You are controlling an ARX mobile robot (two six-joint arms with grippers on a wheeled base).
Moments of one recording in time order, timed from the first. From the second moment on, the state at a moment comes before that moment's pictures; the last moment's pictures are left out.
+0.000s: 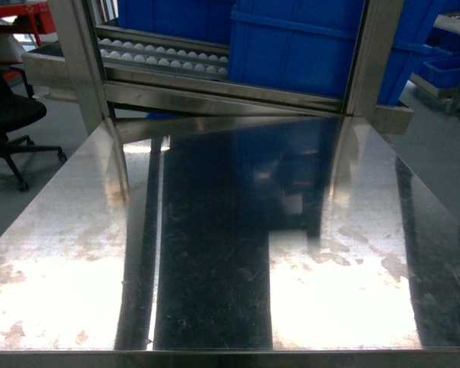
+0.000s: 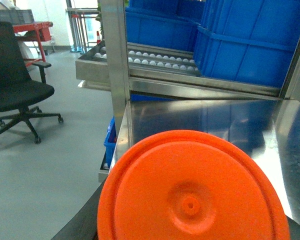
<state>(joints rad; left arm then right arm) -0.39 0.40 0.11 0.28 -0.39 0.01 0.00 0.00 0.01 -0.01 0.00 0.00</state>
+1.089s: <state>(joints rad) 0.00 0.01 0.01 -0.01 0.00 0.00 0.00 0.00 0.01 -0.01 0.00 0.00</state>
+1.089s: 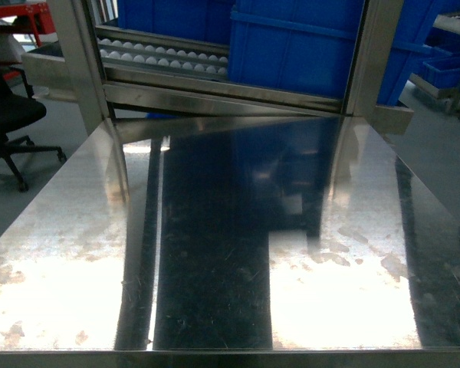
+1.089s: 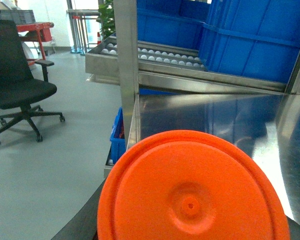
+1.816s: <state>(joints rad) 0.00 0.01 0.01 -0.01 0.00 0.00 0.00 0.00 0.01 -0.01 0.00 0.00</state>
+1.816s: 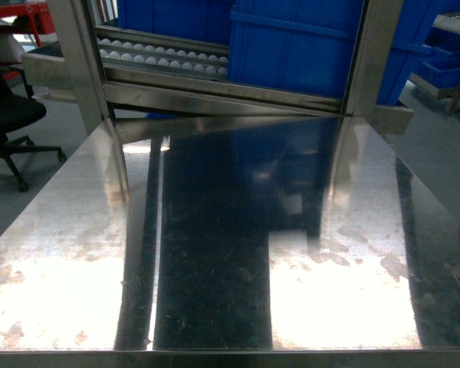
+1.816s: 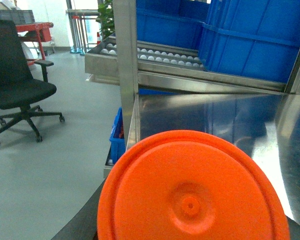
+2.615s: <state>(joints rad) 0.00 0.01 0.01 0.00 0.00 0.00 0.00 0.00 0.01 0.00 0.00 0.00</state>
